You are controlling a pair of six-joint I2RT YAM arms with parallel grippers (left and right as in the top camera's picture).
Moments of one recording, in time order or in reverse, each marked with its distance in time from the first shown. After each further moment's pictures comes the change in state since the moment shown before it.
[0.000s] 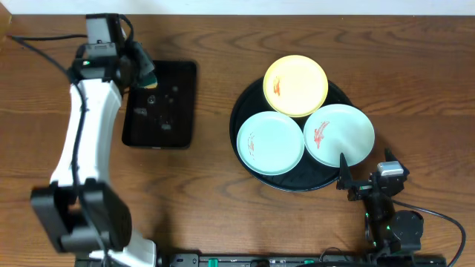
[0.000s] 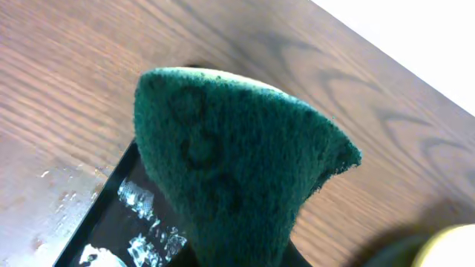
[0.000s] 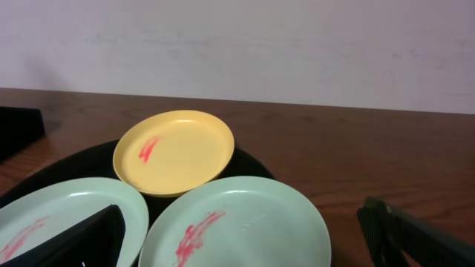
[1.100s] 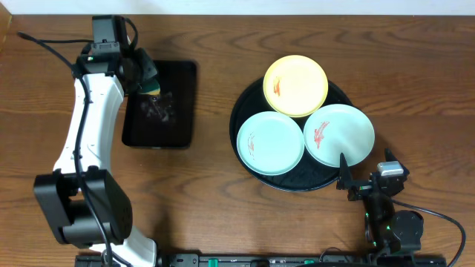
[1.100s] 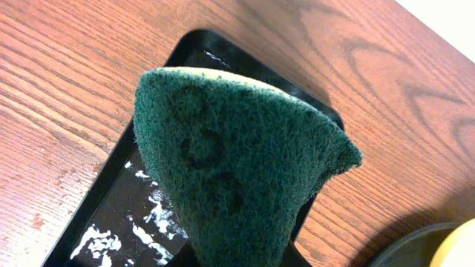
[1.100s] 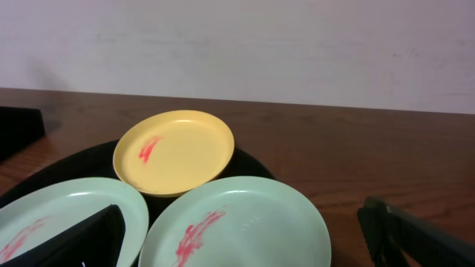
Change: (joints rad) left arm 0.000 0.026 0.039 -0.107 0.013 0.000; right arm 0.000 0.000 0.000 0.000 0.000 0.000
